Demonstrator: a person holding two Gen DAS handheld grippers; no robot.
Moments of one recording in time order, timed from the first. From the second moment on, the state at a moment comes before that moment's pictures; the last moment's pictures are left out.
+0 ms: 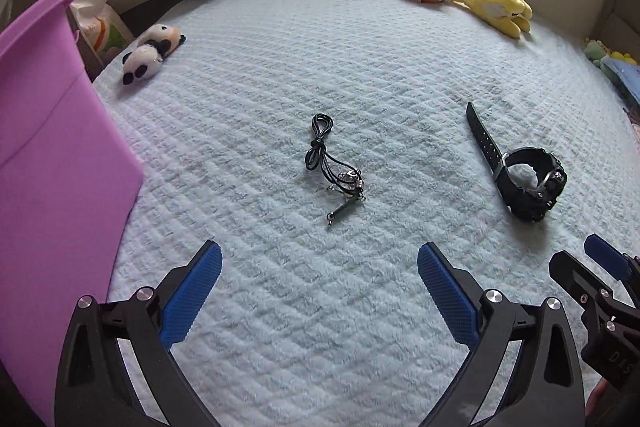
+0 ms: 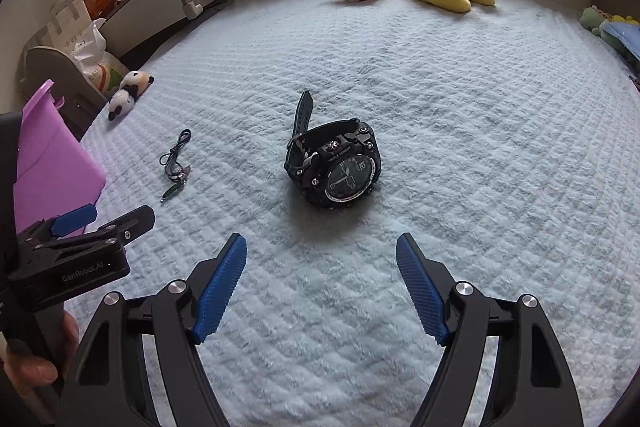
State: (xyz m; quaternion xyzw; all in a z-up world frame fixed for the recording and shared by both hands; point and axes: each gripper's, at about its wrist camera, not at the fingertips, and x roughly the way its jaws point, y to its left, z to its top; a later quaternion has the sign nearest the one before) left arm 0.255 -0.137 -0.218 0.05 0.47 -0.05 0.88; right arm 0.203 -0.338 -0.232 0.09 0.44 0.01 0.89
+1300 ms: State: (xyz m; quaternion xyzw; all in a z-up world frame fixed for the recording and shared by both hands) left arm 0.332 -0.157 -0.264 0.03 0.45 -0.06 0.89; right arm 0.286 -0.337 -0.270 0.04 0.44 -0.02 0.89
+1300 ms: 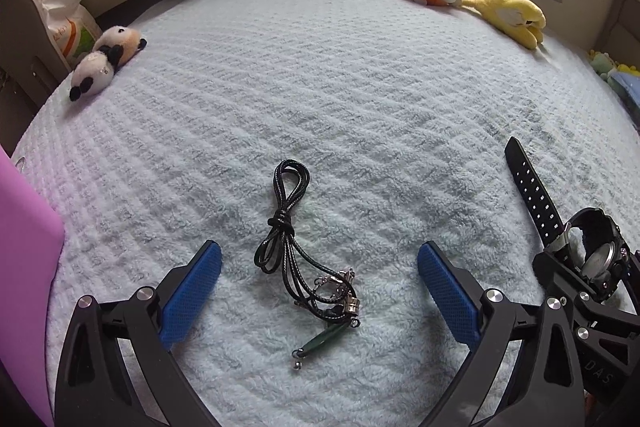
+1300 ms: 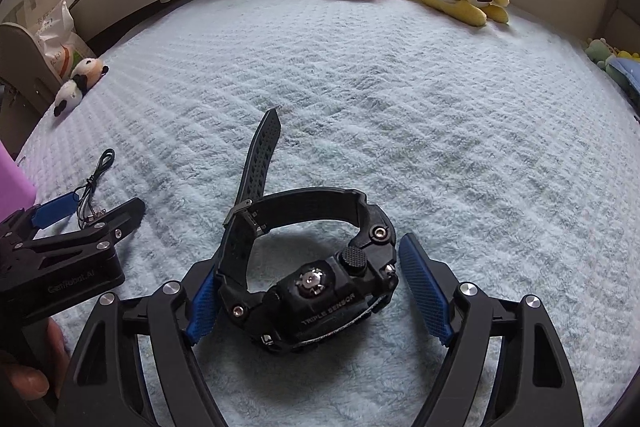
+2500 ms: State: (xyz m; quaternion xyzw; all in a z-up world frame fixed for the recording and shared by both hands) left arm 0.191 -0.166 -0.187 0.06 0.46 -0.12 0.88; right arm 0.153 -0.348 -0.200 0.08 0.47 0.02 0.88
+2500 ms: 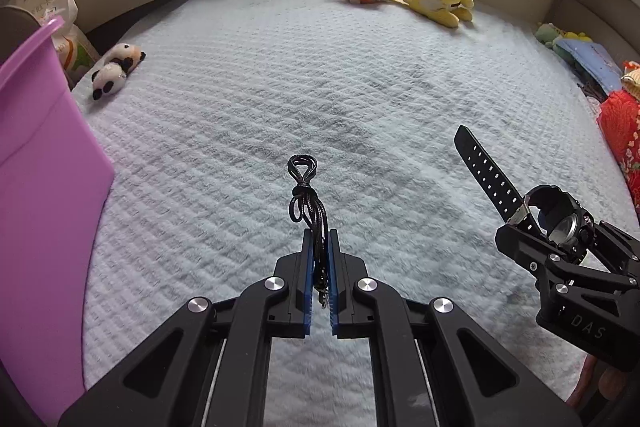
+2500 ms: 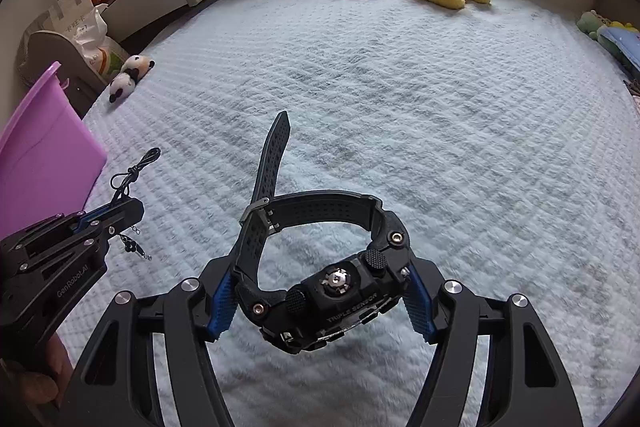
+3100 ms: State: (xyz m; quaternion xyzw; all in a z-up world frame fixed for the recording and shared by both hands) left arm 0.084 -0.105 0.035 -0.01 0.45 -0.02 0.89; right arm 0.081 -0.307 0.015 0.01 0.44 0.15 0.89
